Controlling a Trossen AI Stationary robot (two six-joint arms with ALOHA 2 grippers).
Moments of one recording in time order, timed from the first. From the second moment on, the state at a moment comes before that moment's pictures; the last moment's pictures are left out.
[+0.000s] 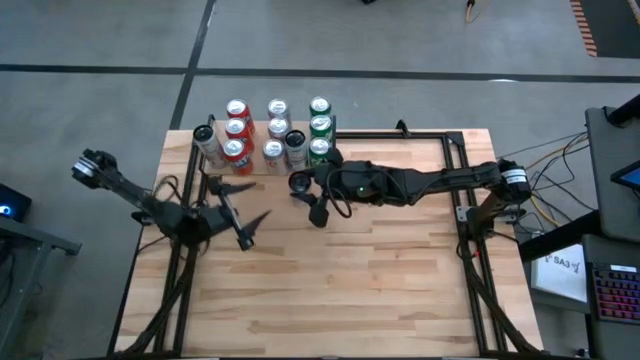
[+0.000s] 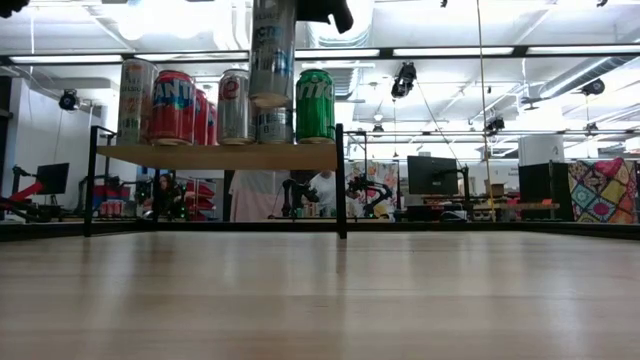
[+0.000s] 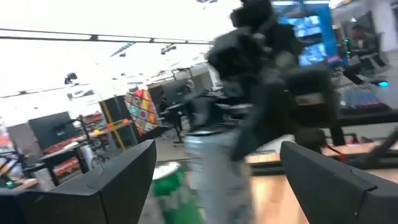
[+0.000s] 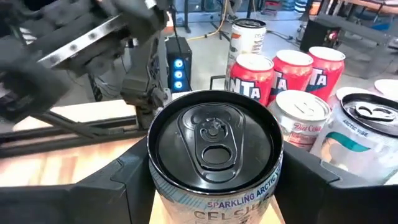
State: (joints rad) left arm -0.53 0.93 0.46 0.87 -0.94 0.61; right arm 0.03 1.68 1.48 -0.03 0.25 0.05
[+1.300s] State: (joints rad) left arm -0.31 0.44 0.53 0.28 -0.87 0.67; right arm -0.03 1.89 1.79 -0.28 0.40 0.29
